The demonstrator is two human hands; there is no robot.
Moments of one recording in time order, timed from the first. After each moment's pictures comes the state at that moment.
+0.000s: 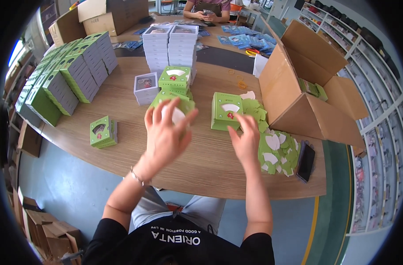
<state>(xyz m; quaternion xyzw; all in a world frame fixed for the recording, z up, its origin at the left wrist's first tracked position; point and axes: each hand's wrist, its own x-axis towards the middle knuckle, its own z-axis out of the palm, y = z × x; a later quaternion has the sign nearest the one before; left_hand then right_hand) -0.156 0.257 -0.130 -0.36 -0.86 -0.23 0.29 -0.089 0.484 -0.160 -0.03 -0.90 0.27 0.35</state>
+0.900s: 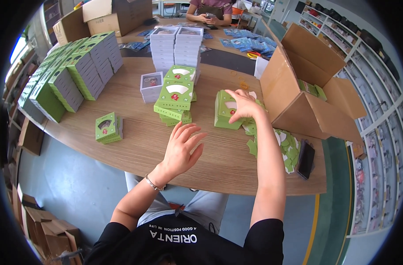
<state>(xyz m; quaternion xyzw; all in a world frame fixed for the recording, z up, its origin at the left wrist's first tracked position) -0.130 0.255 -0.181 -0.44 -0.78 -0.38 0.23 -0.193 0.539 -0.123 0.01 -0.99 0.10 -0.13</state>
